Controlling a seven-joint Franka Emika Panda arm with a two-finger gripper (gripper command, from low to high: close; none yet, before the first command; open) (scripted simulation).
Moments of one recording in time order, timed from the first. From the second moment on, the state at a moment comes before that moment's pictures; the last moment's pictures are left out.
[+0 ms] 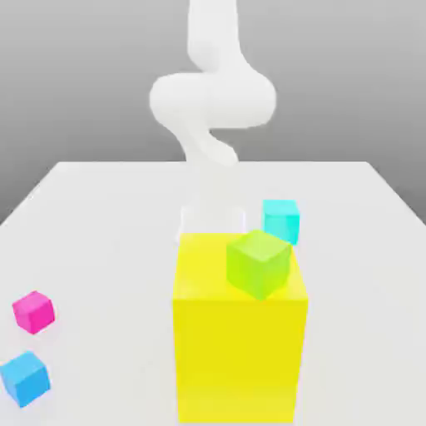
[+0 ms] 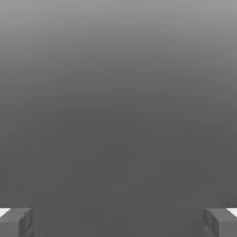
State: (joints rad) arm -0.01 -0.71 -0.03 -2.30 0.02 2.33 0.80
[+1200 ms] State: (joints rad) arm -0.30 0.51 -0.23 -2.30 0.33 2.78 0.68
